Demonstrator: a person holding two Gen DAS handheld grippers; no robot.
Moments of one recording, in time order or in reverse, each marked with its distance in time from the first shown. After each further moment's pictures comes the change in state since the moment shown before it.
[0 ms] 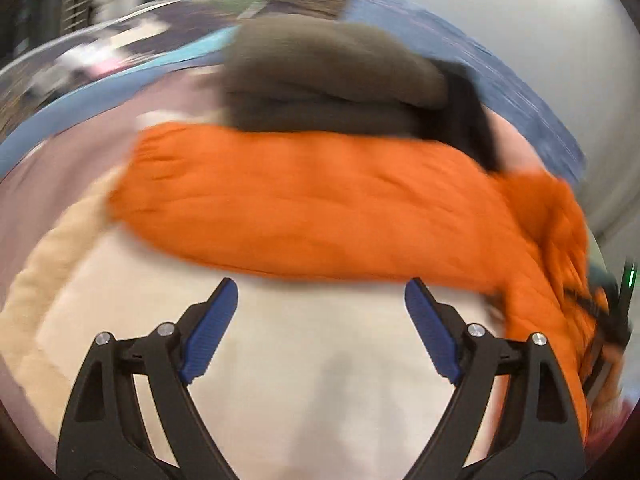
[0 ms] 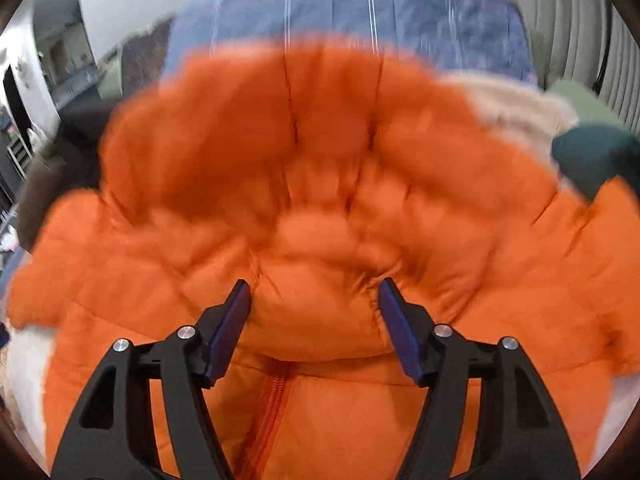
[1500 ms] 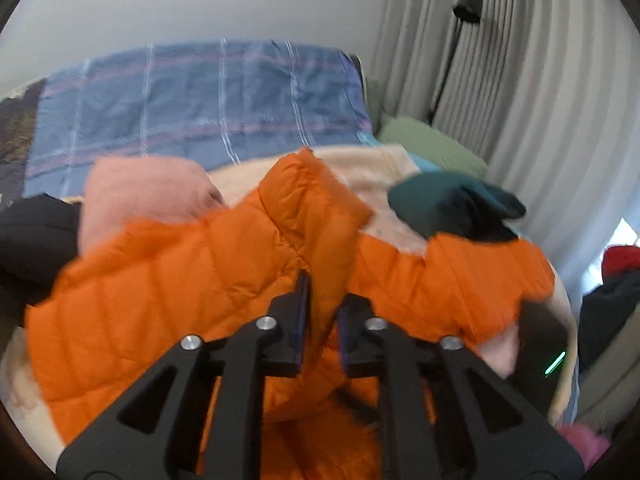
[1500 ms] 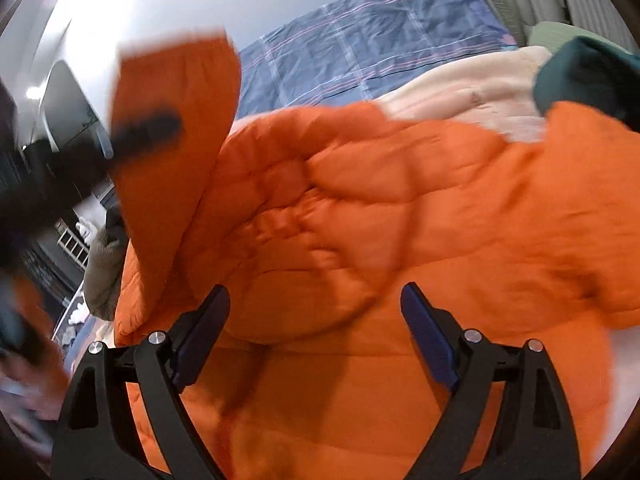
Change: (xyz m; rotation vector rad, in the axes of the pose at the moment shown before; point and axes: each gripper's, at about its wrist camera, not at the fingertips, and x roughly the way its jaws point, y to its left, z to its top) left arm 0.057 -0.479 -0.052 0.741 0.007 -0.531; right arm -0.072 -0.104 -0.033 0.265 -0.204 0.264
